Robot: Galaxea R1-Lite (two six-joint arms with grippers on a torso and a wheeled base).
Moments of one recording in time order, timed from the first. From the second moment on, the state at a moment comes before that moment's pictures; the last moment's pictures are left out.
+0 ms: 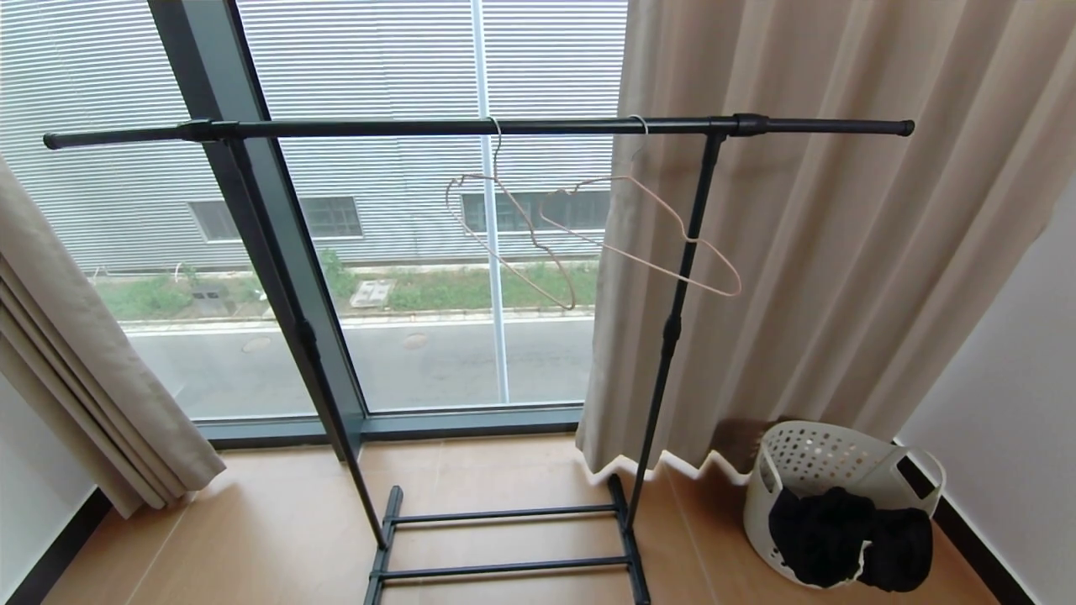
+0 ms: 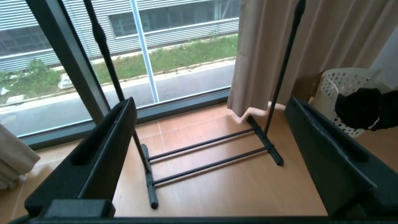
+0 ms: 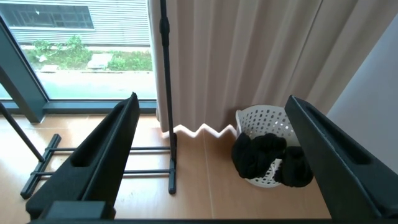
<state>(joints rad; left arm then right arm) 0.00 0.00 -0.03 0.07 -0.24 0.08 0.01 0.01 -0.03 0.06 -0.03 0.01</state>
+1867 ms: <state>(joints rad) 0.00 0.00 -0.03 0.07 -0.24 0.08 0.01 0.01 -0.03 0.06 -0.03 0.01</state>
